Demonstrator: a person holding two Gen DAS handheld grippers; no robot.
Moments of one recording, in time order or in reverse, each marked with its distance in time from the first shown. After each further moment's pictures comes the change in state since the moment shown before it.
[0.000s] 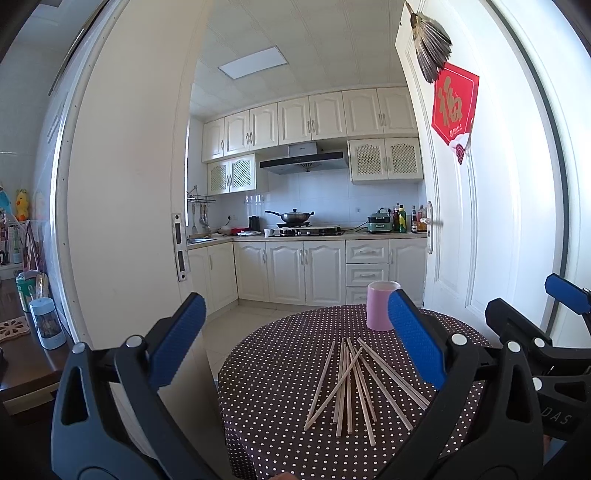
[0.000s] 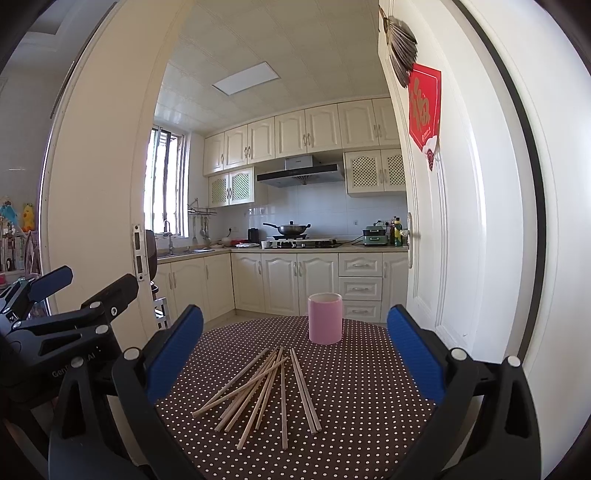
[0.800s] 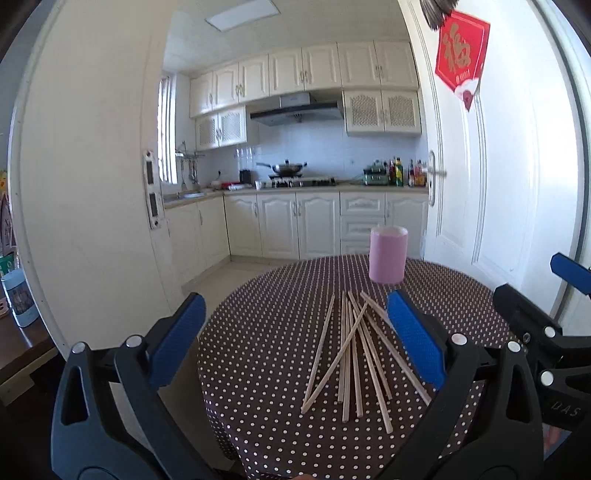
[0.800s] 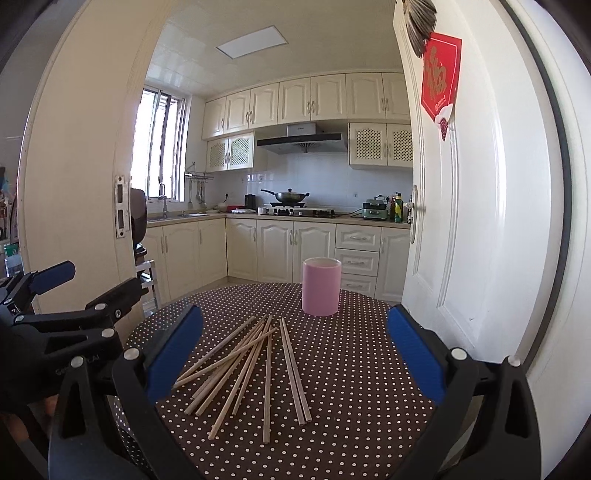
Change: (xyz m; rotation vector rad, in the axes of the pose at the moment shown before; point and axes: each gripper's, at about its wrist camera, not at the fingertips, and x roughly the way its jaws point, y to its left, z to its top) left arm 0.085 -0.002 -0.045 0.016 0.245 -0.040; right arm 0.072 -0.007 -0.037 -0.055 0.157 -0.005
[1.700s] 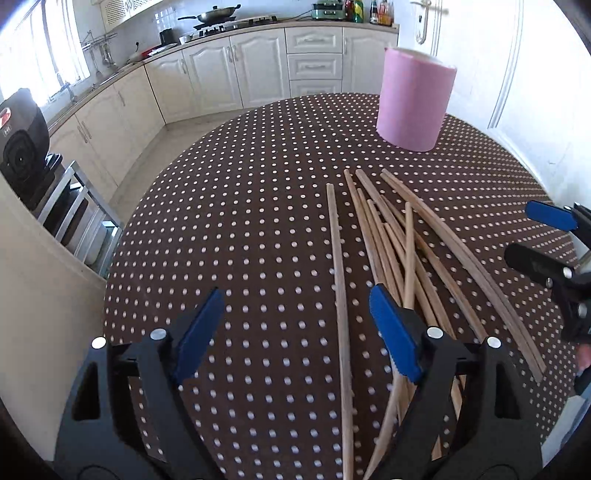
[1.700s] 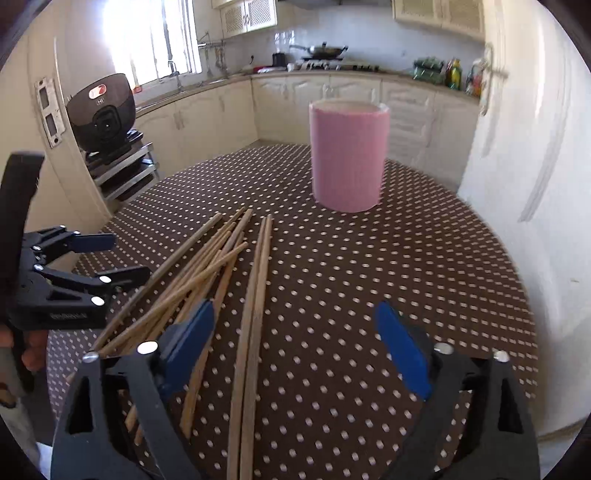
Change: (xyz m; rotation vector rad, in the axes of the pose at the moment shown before) left arm 0.248 -0.006 -0.011 0.161 0.632 -0.193; right arm 0.221 -0.046 -0.028 0.039 0.628 0.230
